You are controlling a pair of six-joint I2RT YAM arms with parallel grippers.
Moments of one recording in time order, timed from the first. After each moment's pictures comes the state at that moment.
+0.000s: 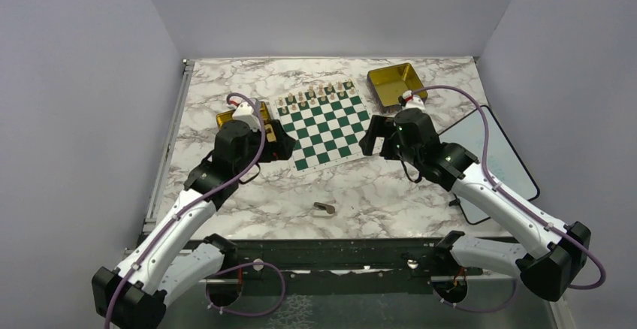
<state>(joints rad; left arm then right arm) -0.48 0.85 0.77 -0.30 0.00 -0.48 0.69 1.10 1.01 -0.52 0.26 0.60</state>
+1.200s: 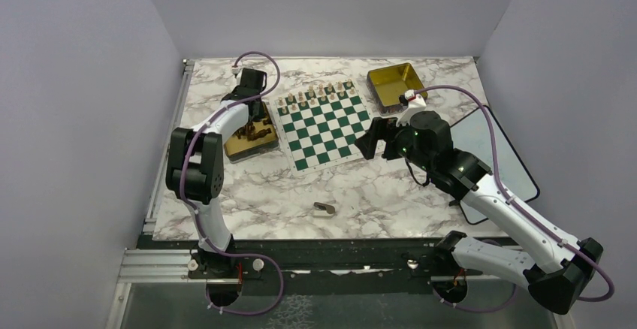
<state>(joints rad) -0.18 1.85 1.33 -0.35 -0.31 -0.36 0.69 0.99 0.97 -0.39 0.11 0.45</state>
